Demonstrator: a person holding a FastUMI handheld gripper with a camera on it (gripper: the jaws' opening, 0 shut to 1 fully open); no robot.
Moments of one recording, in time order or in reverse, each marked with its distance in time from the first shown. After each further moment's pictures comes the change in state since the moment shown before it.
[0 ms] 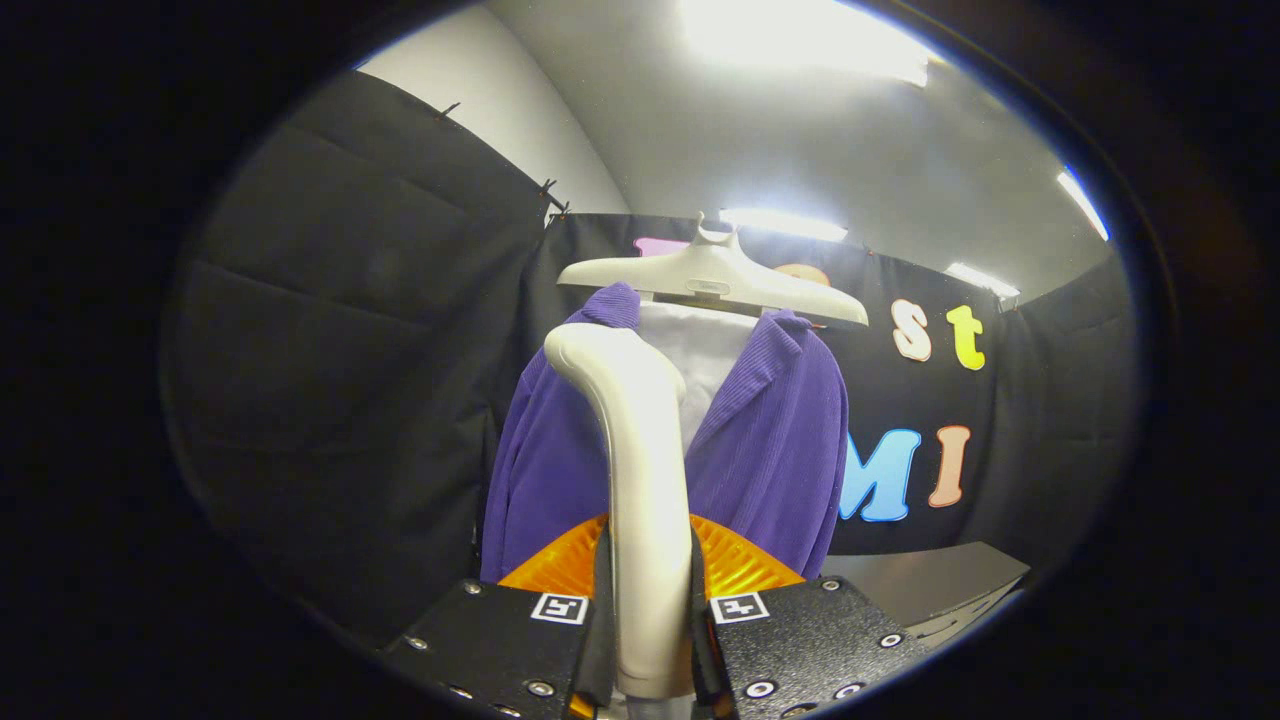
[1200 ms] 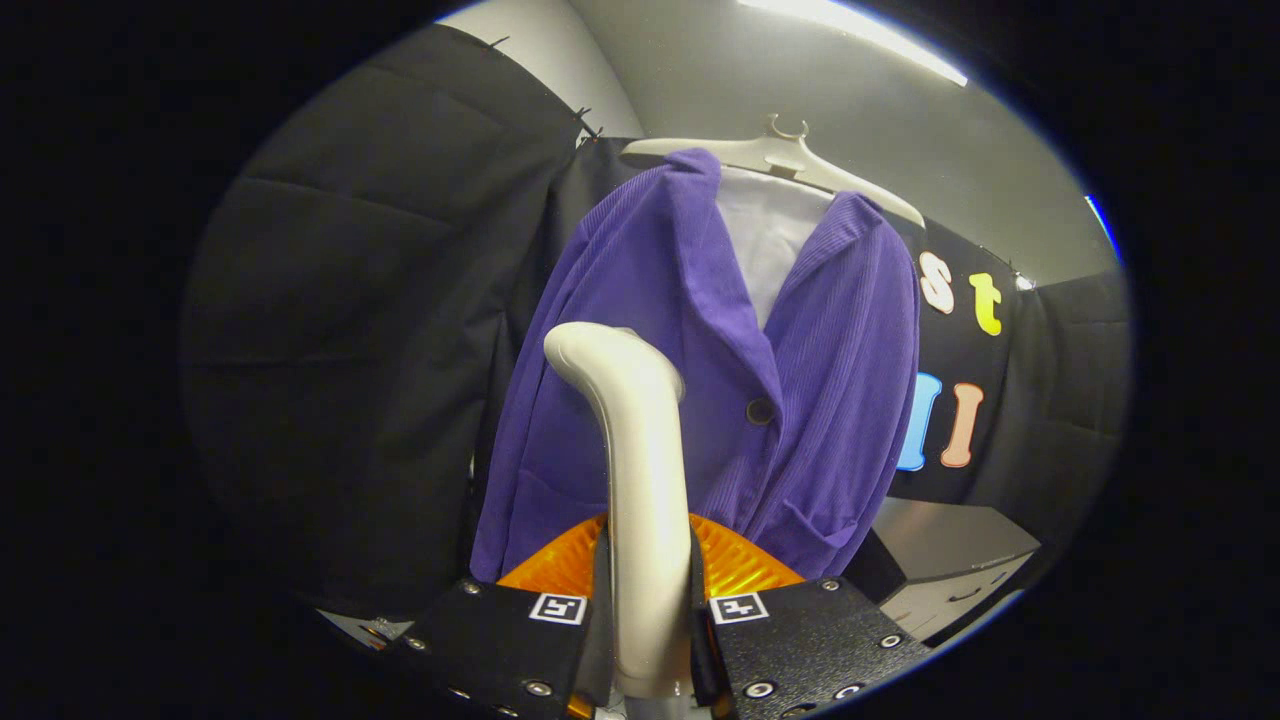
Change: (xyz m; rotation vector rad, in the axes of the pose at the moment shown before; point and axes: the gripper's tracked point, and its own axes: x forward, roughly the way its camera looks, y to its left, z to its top) arm 0.004 0.063 -0.156 -0.091 0.216 0.024
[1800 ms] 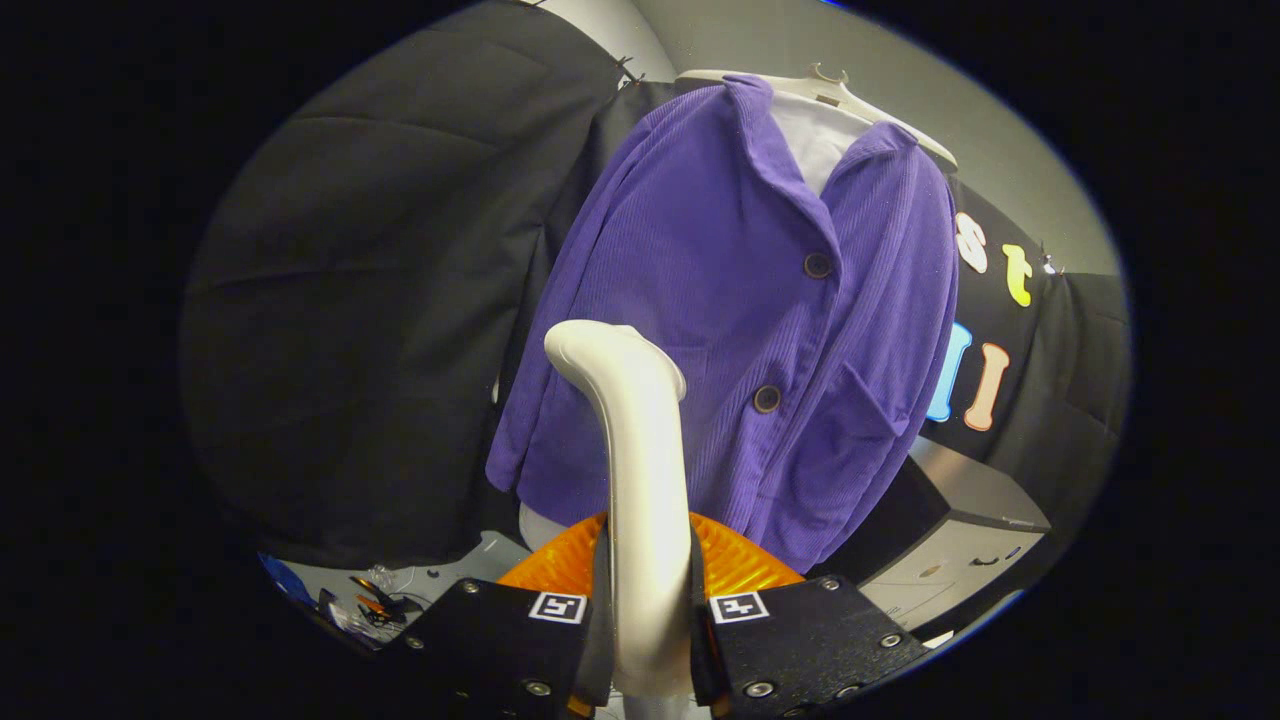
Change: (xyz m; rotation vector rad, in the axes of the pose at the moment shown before) arm -0.014 0.028 -0.116 -0.057 0.184 0.087
